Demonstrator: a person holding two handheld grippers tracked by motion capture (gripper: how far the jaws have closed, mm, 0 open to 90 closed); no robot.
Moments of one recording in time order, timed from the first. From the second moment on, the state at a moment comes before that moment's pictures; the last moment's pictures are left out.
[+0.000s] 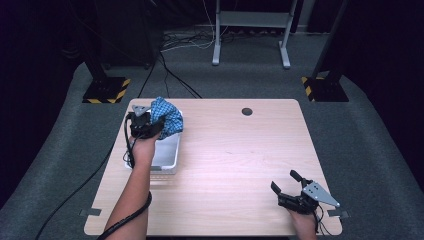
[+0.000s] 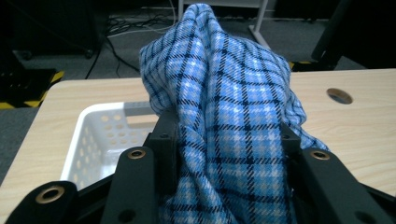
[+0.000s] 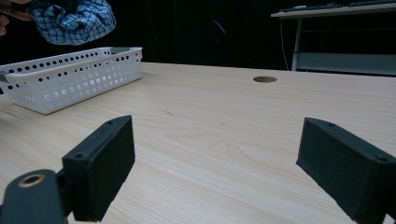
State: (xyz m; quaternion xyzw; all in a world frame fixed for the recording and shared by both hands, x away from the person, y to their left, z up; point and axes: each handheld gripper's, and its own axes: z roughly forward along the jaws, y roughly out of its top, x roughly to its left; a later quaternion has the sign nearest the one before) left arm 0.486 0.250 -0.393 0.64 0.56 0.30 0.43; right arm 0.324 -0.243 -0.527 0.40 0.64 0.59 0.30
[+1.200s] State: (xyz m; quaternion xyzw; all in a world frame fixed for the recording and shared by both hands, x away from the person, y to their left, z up) left arm 0.478 0.175 -0.381 0.68 0.48 0.27 0.48; right arm 0.324 -0.243 -0.527 0.39 0.64 0.59 0.30
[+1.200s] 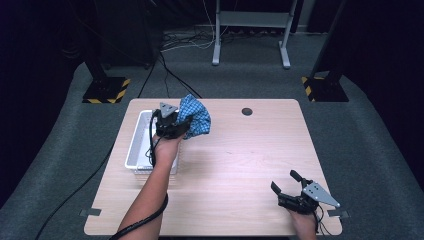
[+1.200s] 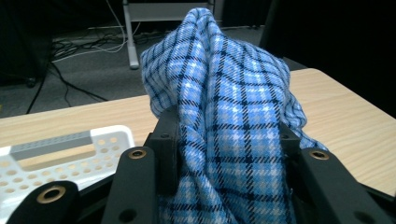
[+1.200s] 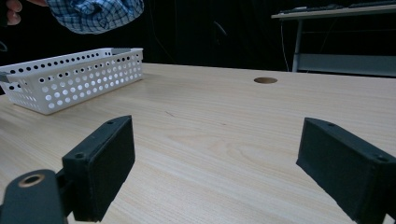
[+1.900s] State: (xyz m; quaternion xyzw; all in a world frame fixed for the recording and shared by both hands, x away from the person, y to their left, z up) left arm 0.474 0.135 -0.383 0.70 0.45 0.25 0.50; right arm 0.323 -0.243 -0.527 0.39 0.64 0.59 0.30
